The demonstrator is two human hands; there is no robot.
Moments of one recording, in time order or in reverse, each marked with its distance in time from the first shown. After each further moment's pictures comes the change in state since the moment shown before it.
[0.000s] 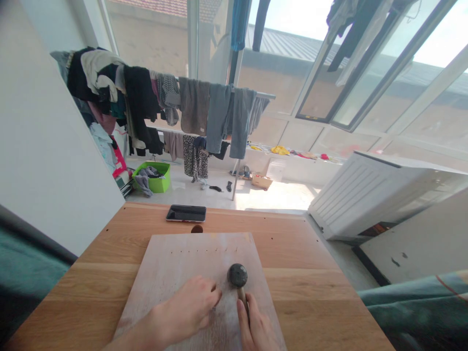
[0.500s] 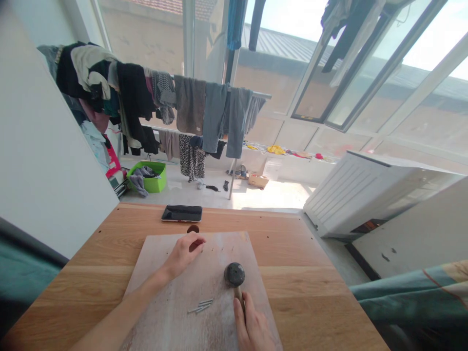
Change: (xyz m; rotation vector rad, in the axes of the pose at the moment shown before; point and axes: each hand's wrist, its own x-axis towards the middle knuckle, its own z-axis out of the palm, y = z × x) left_hand 0.037 -0.088 -0.005 -0.630 0.678 -0.200; right_hand 0.002 0.003 -0.002 -0.030 -0.098 -0.018
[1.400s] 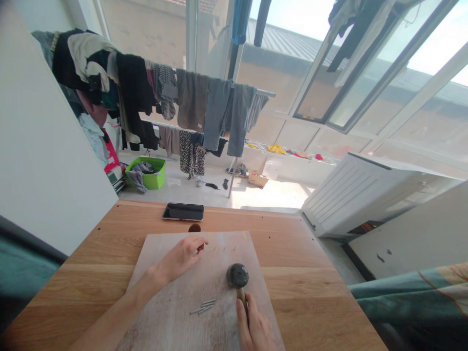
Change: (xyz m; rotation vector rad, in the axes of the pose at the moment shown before) left_hand -0.003 0.004 -0.014 0.223 -0.200 0.135; right_hand -0.010 -0.008 0.012 -0.019 0.177 0.035
